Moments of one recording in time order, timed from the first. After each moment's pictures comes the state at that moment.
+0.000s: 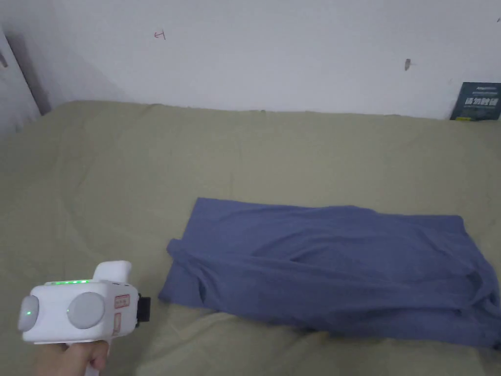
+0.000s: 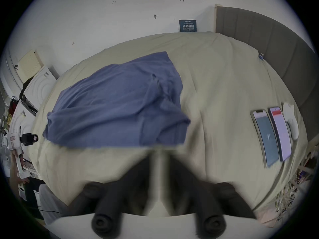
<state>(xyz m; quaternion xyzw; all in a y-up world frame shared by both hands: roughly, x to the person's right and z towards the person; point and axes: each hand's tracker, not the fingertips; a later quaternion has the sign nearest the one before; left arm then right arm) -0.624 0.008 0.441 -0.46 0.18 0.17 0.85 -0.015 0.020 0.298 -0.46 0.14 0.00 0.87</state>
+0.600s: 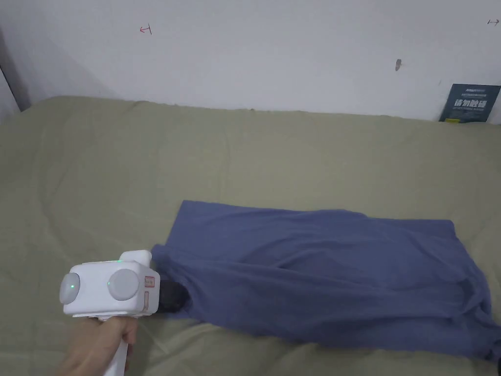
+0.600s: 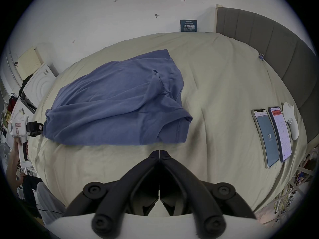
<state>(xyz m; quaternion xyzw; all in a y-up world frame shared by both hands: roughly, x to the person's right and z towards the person) -0.614 -0.021 0.350 -0.49 0.19 0.16 0.84 -0.023 0.016 0.263 -0.47 0.13 0.01 0.87</state>
